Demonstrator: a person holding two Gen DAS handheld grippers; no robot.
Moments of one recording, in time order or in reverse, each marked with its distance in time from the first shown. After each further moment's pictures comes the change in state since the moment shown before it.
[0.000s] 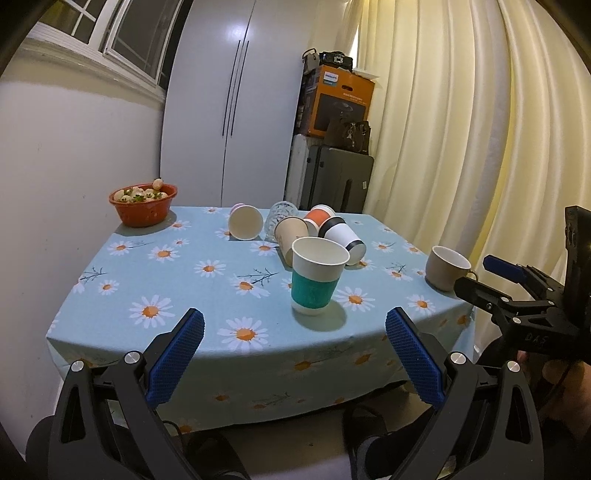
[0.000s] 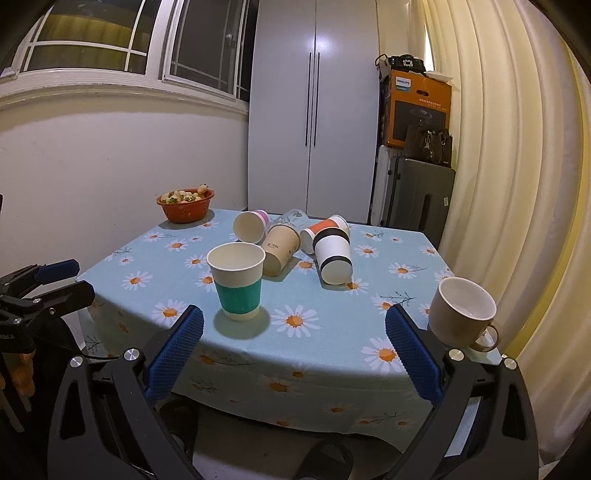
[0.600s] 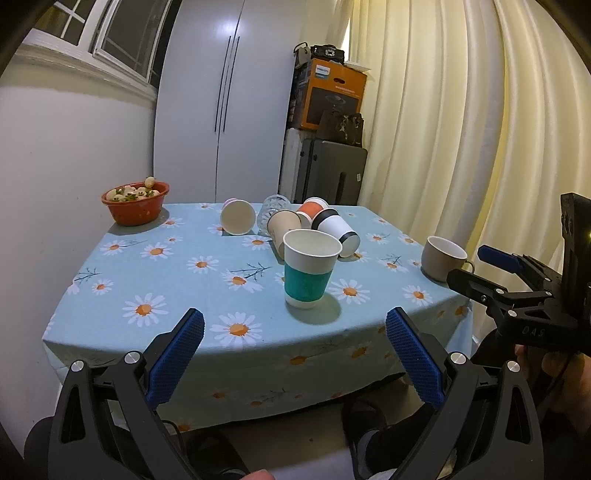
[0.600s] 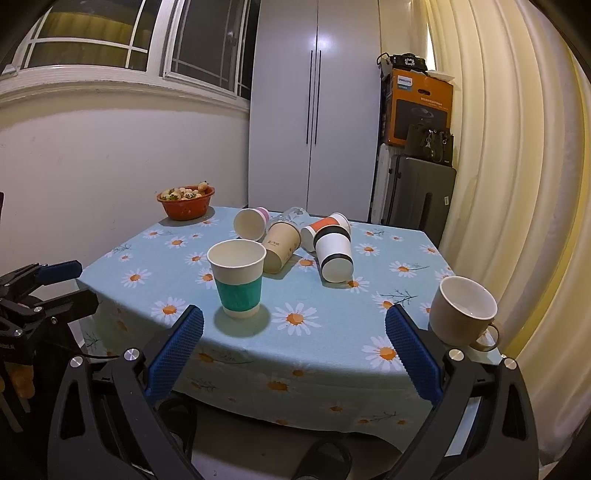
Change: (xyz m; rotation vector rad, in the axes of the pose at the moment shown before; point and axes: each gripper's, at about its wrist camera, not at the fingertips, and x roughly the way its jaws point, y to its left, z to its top) left arm 0.003 -0.006 -0.003 0.026 0.021 -0.013; right arm 0.001 0.002 0.000 -0.009 0.009 -0.004
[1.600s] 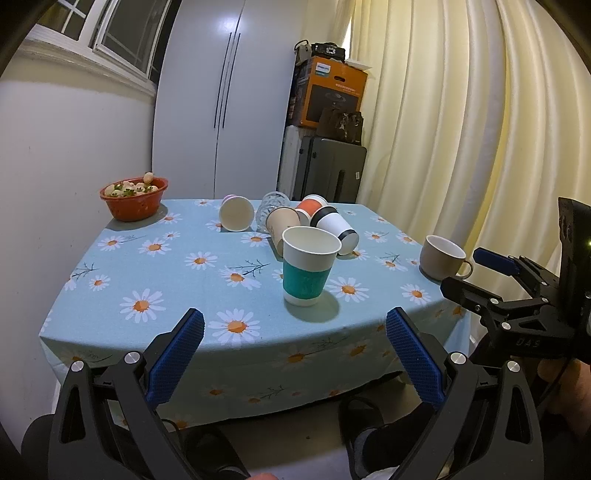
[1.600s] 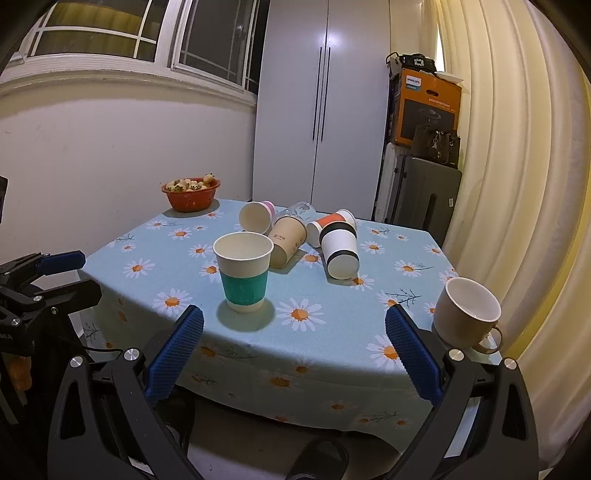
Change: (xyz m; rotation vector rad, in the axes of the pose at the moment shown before) left arm 0.003 0.000 -0.001 -0.007 0.014 -0.013; right arm 0.006 0.007 -0.004 -0.028 0.016 0.011
